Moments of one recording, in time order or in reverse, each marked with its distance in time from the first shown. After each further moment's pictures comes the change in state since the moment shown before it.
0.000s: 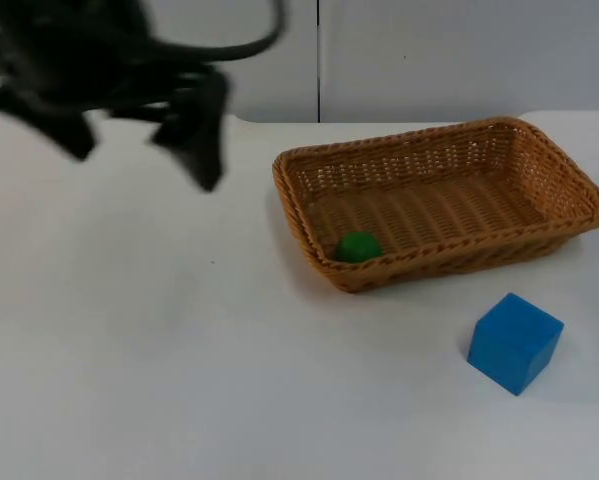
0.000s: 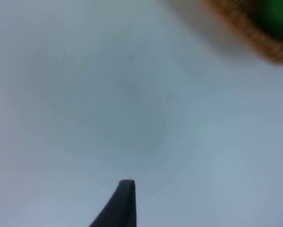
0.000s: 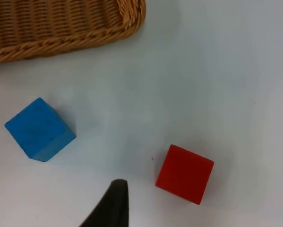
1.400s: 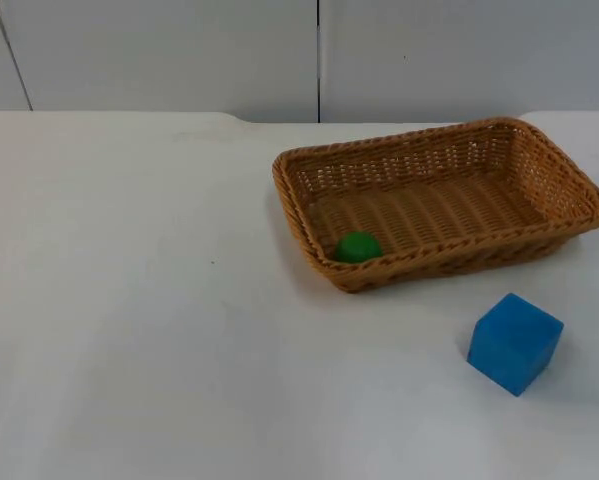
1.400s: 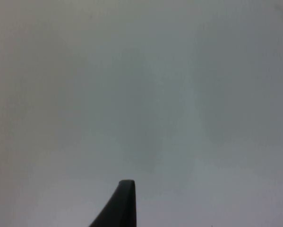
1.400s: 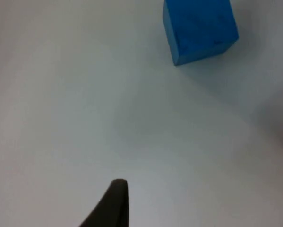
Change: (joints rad) right arm 0.456 0.271 0.039 -0.005 -0.053 0.019; left arm 0.314 -0.681 0.511 -0.008 0.039 0.004
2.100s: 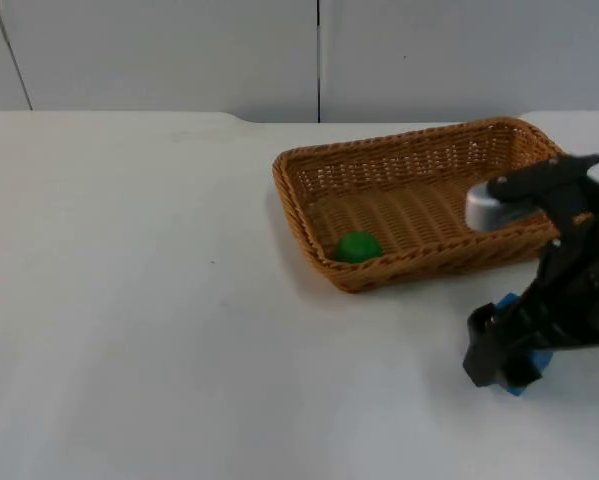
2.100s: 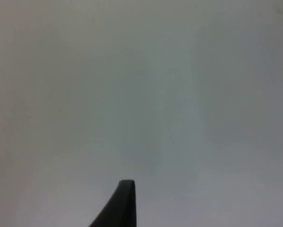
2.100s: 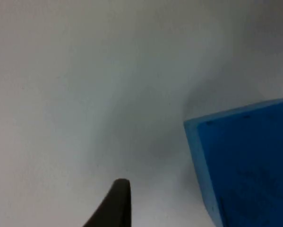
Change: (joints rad) right arm 0.008 0.607 -0.122 -0.038 -0.478 0.024; left arm 0.000 -0.001 0.001 0.002 -0.006 0.000
